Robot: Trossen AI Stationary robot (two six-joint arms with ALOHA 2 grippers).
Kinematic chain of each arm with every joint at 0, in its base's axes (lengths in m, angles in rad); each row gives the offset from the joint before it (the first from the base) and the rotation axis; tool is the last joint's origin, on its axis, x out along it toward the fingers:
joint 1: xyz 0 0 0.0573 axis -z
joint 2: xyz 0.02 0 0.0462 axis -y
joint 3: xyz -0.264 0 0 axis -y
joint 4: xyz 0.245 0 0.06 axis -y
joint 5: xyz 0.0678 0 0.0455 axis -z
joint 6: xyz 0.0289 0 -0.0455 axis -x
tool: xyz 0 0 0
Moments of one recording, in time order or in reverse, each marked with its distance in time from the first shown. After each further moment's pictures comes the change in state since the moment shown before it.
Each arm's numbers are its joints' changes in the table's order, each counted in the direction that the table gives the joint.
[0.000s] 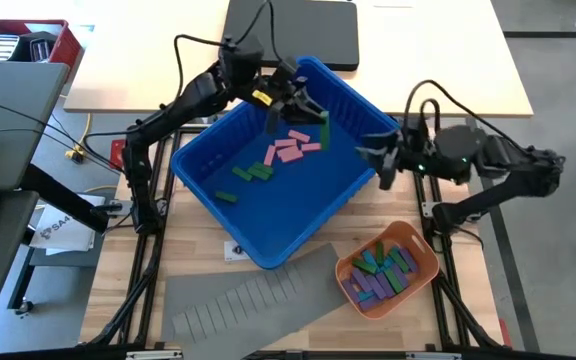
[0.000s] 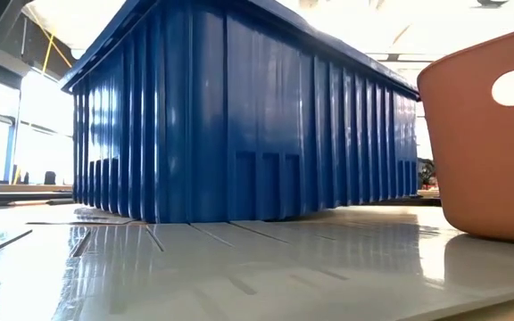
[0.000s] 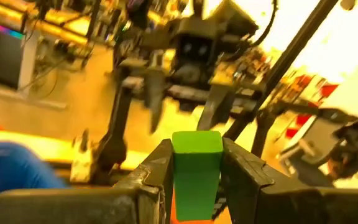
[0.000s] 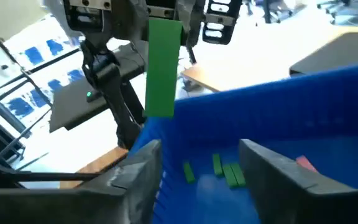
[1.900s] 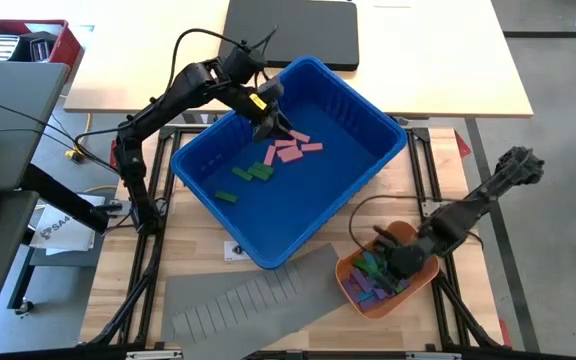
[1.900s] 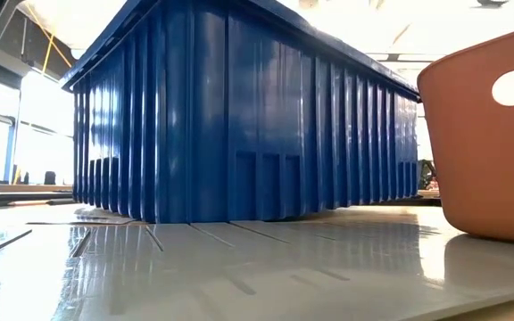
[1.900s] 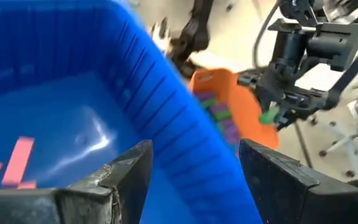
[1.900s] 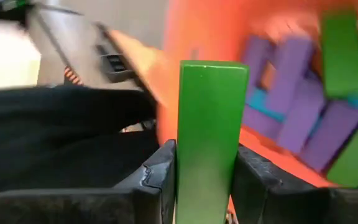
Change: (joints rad) left arm -0.107 0.046 -0.056 -0.602 -0.156 -0.337; right arm -0.446 -0.046 -0.556 -0.005 -0.640 -0.931
